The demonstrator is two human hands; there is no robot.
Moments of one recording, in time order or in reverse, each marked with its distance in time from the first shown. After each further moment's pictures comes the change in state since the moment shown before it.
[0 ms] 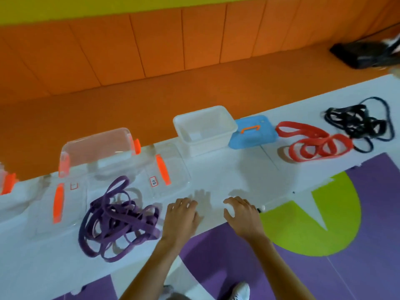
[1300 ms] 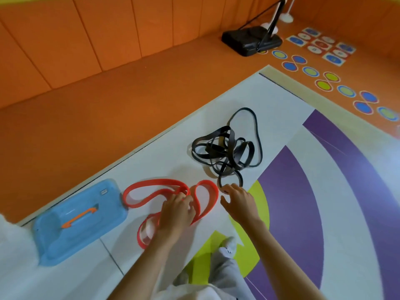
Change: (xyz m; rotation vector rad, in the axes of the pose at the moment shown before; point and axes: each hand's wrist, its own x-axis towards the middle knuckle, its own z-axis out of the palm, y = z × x) left_hand 0.483 0.557 0.071 -0.070 -0.140 0.320; right_hand 0.221 0.585 -0.316 -0.102 0.091 0.396
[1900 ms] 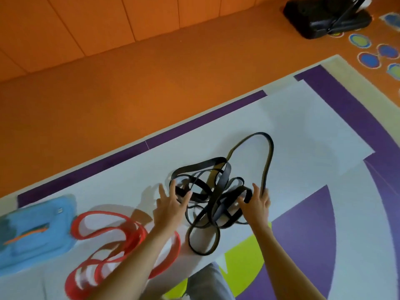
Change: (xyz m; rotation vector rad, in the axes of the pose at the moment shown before) left_hand 0.252 0.092 0.037 -0.343 -0.060 -0.701; right_hand 0.281 0.203 -0.007 0.370 -0.209 0.400
